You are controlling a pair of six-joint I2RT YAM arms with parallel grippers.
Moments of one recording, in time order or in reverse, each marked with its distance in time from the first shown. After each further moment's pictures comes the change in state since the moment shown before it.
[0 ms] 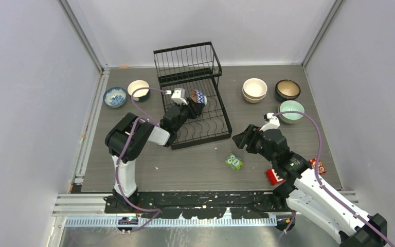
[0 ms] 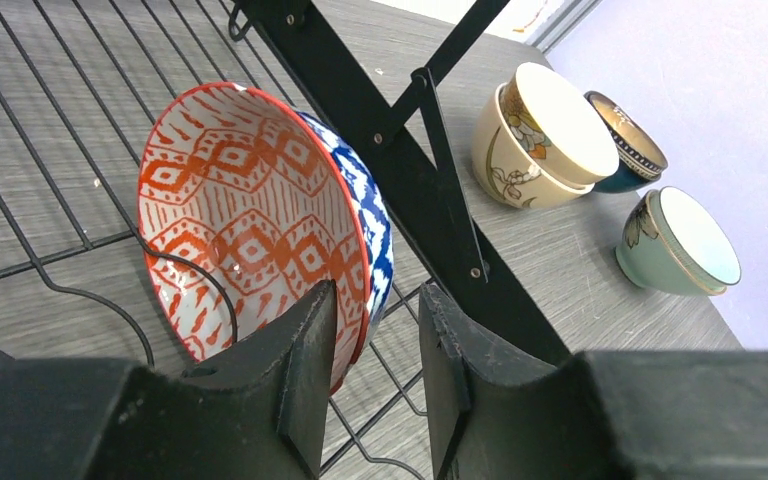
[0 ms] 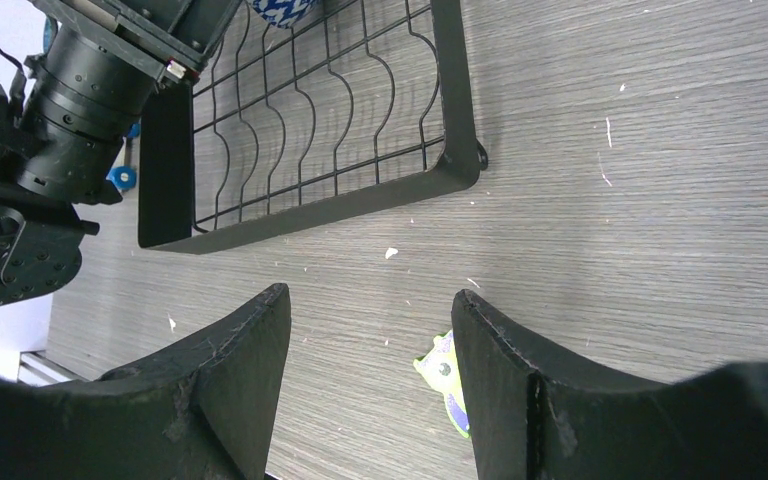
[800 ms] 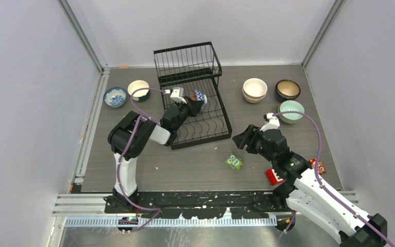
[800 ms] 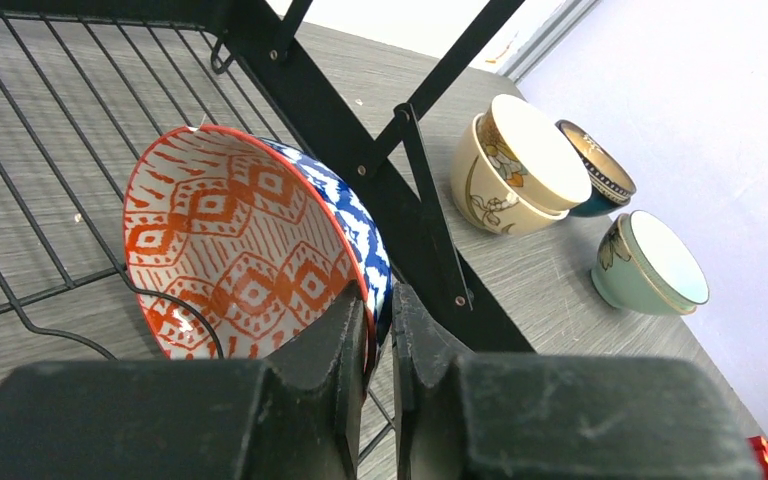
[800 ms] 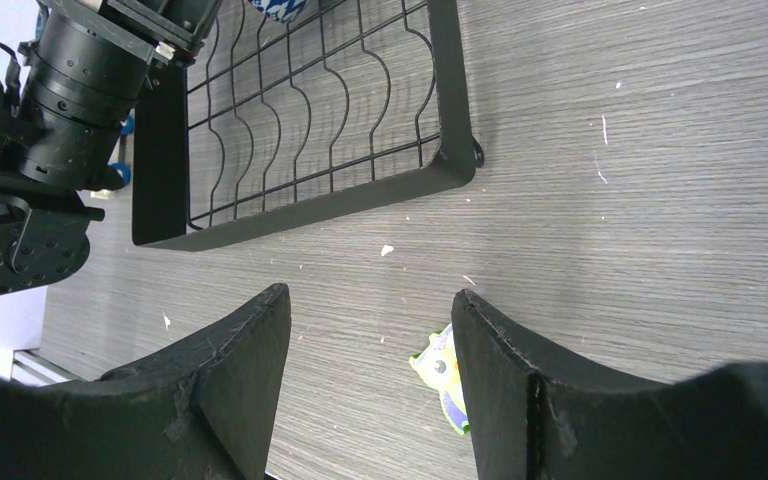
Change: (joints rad) left arm 0.009 0.048 0.023 0.095 0.023 -0.029; right arm 0.000 0.000 0.000 -0.008 0.000 -0.006
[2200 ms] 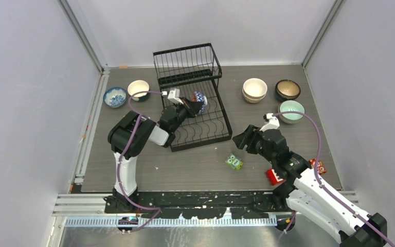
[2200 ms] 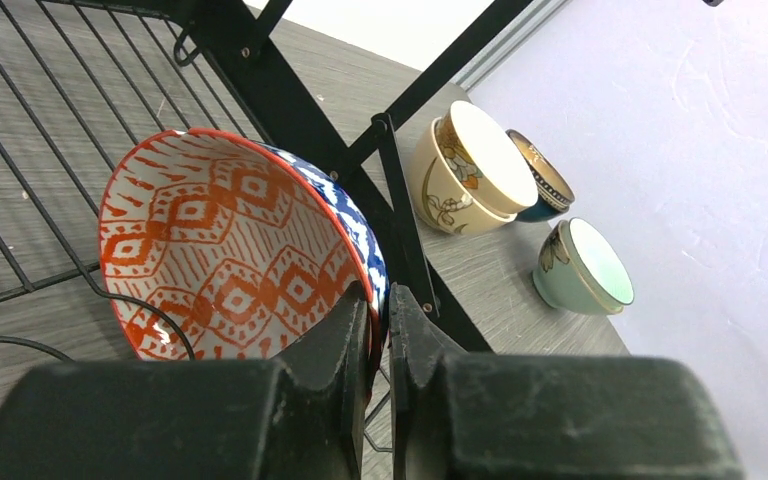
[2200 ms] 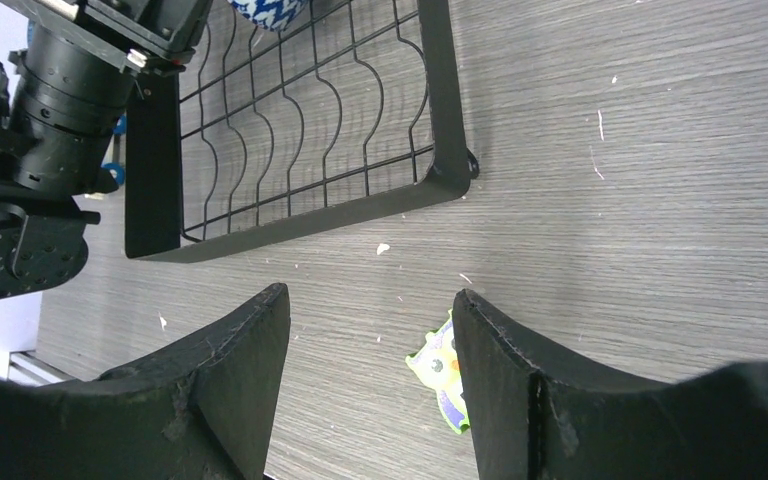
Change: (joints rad) left arm 0.018 0.011 -0.034 0.090 0.068 -0.123; right arm 0.000 0.000 -0.003 0.000 0.004 0.002
